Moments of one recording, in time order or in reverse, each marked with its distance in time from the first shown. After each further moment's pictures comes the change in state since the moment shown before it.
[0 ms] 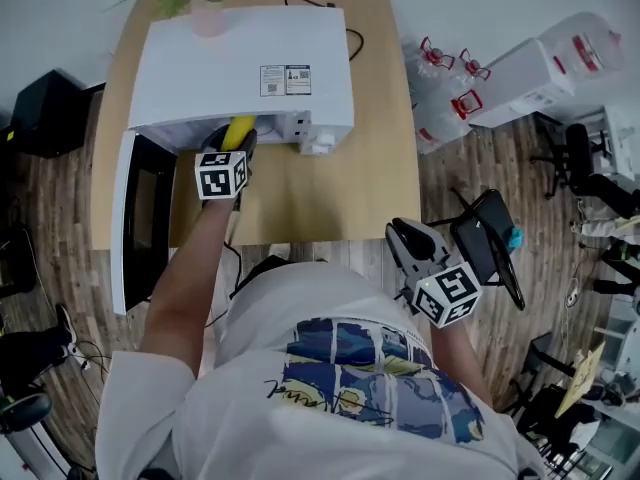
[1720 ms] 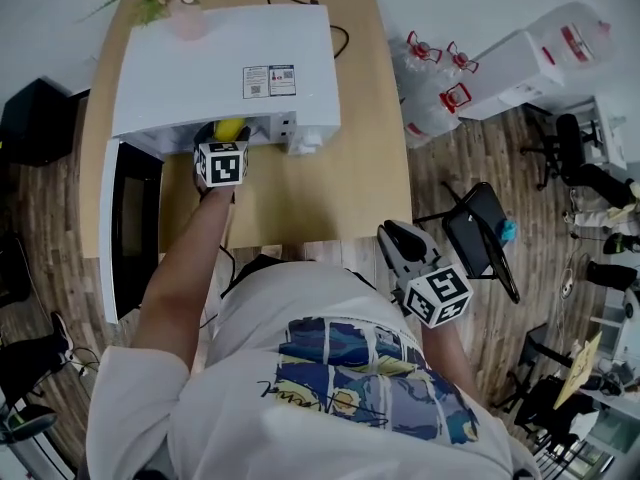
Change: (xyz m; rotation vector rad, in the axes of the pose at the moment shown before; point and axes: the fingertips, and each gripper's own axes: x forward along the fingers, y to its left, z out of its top) left arm 0.037 0.008 -0.014 0.122 0.132 0.150; right arm -0.003 -0.008 -0.015 0.047 0.022 -0.039
